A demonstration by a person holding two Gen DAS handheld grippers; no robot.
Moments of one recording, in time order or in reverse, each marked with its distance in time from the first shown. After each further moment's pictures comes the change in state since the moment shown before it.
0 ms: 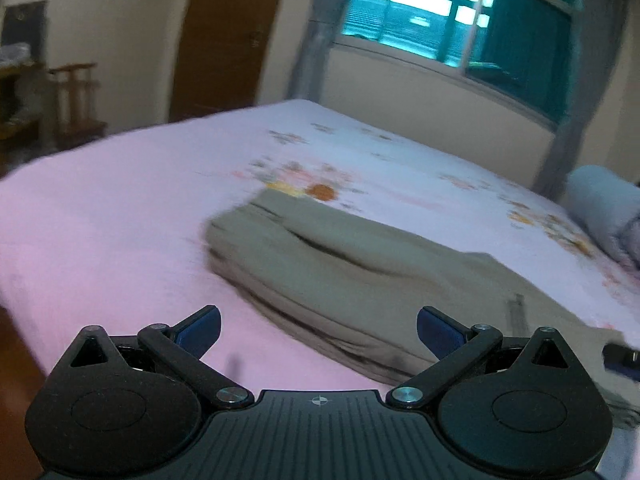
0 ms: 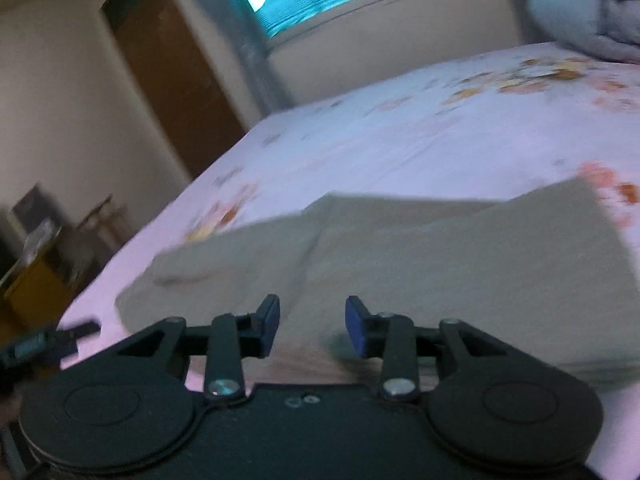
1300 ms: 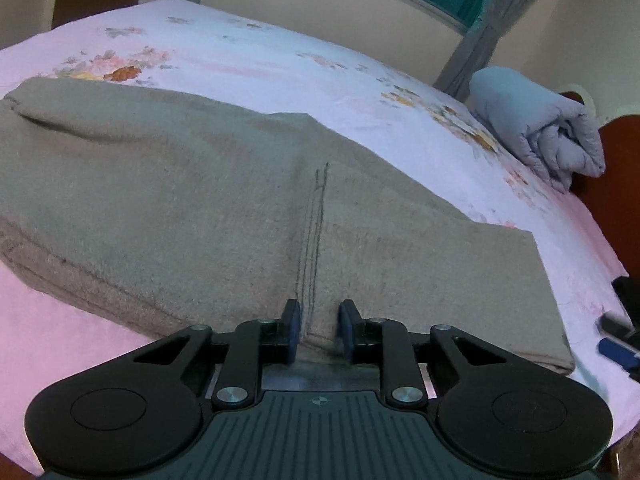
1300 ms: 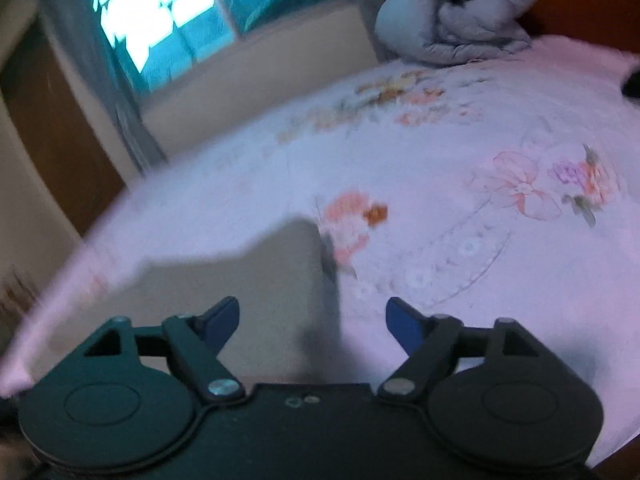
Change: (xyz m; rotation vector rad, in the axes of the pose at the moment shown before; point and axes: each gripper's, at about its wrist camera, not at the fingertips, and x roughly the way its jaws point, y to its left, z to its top) left arm 0.087 -0.154 -0.052 0.063 0.301 -0.266; right arm -0.082 -0.123 0.004 0.107 -0.055 -0.334
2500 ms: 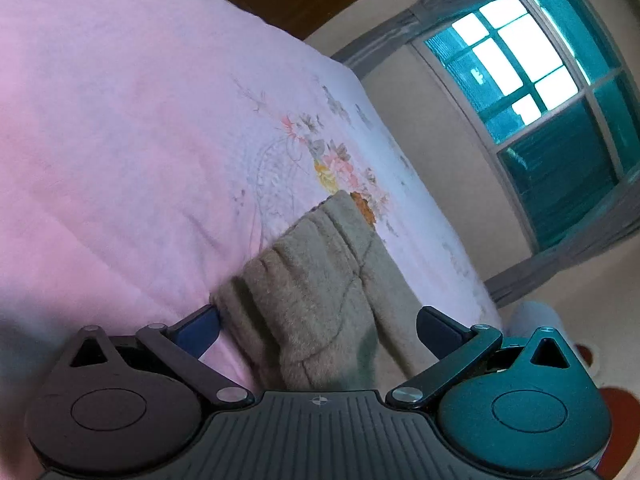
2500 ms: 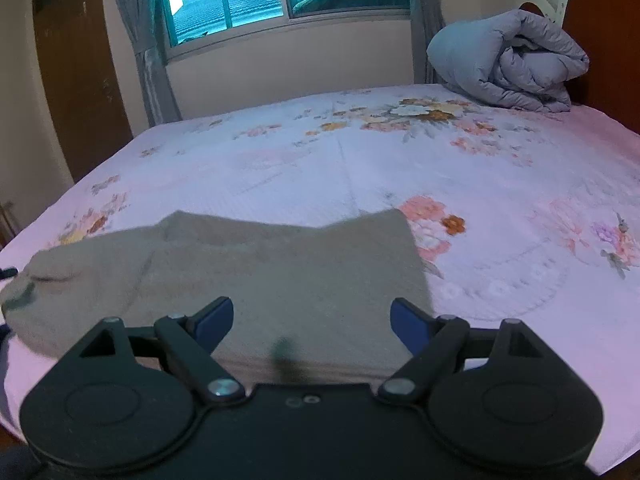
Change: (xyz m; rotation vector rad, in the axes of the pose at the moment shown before) left arm -0.008 0.281 0.066 -0.590 -0.280 -0.045; right arm 0.011 0.112 -0.017 -0.182 -0.033 -0.063
